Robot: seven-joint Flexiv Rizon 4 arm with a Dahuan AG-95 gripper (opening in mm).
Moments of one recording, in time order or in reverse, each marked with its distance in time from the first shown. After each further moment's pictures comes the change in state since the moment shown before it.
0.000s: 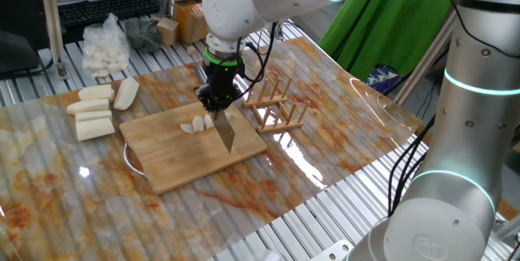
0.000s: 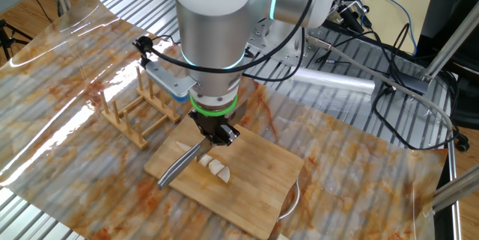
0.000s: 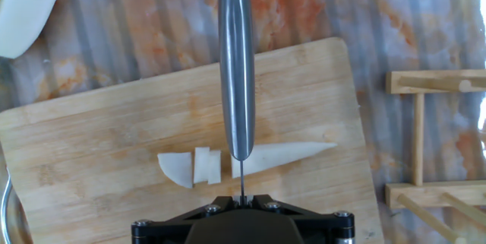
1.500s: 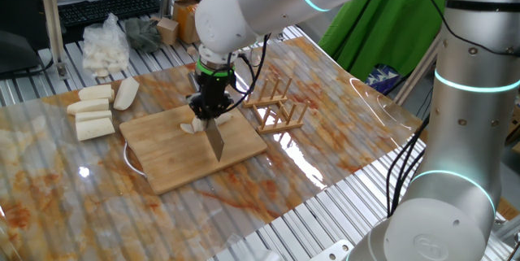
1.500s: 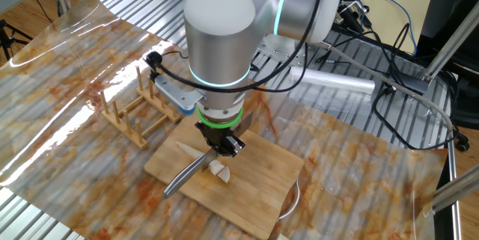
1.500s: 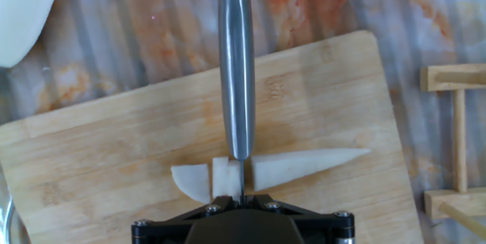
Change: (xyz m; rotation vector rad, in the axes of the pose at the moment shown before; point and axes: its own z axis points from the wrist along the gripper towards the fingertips) arm 0.002 0.021 0.021 -0.015 -0.002 0.031
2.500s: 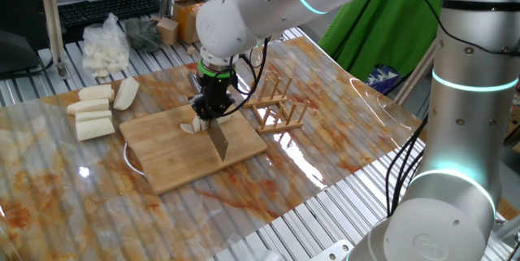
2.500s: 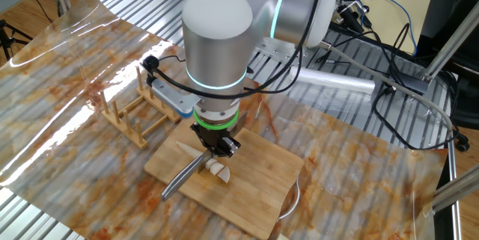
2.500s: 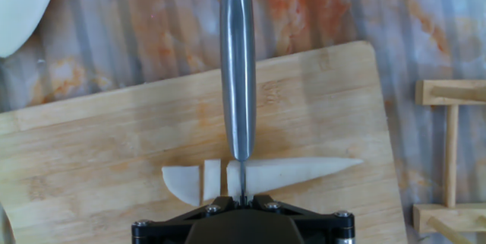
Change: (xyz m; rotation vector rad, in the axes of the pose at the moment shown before) arm -0.009 -0.009 0.014 0.002 -0.016 -0.053
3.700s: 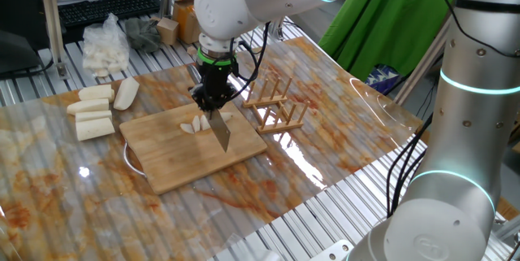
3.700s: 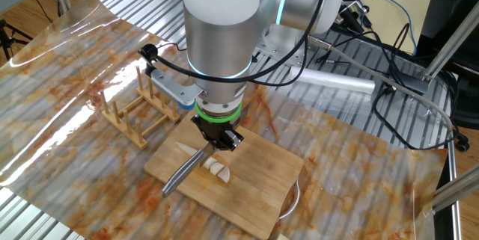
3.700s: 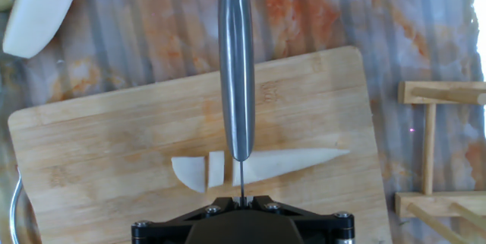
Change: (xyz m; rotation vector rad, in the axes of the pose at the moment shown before) arm 0.002 0.001 -0.035 0.025 0.019 -0.006
